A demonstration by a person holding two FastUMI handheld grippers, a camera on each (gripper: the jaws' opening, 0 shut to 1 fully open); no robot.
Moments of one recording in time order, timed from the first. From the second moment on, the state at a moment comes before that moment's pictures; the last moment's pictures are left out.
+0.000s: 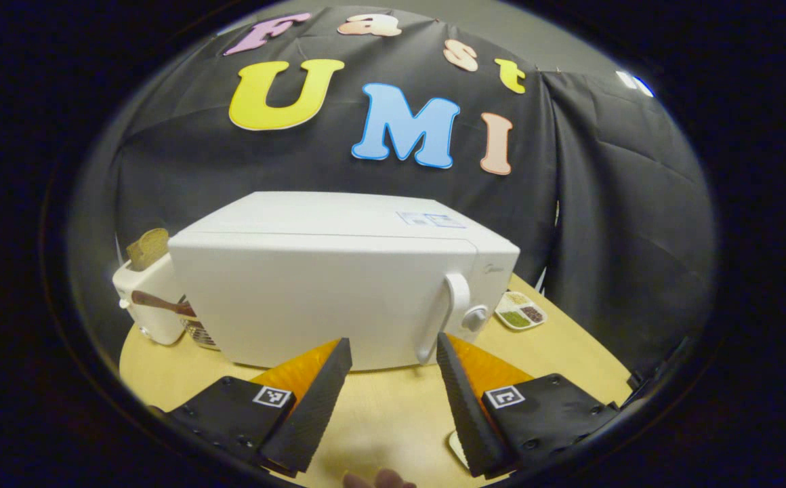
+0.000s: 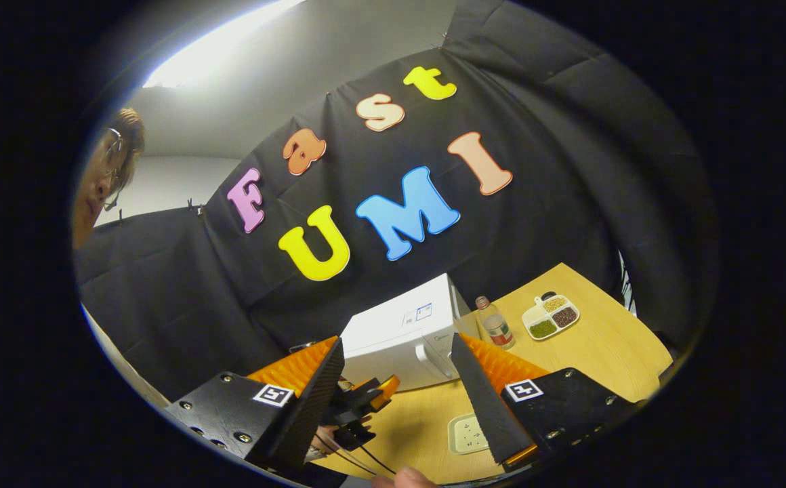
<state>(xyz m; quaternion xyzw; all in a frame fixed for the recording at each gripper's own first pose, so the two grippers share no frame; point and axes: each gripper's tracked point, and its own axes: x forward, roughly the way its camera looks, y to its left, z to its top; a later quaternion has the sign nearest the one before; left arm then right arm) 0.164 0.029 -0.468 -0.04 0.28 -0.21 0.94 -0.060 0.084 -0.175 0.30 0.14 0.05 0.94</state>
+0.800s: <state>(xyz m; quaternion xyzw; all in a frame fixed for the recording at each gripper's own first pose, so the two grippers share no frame) -0.048 0.065 -0.045 -0.03 0.05 -0.07 1.00 -0.060 0.036 -0.067 0.03 0.08 0.02 1.00</state>
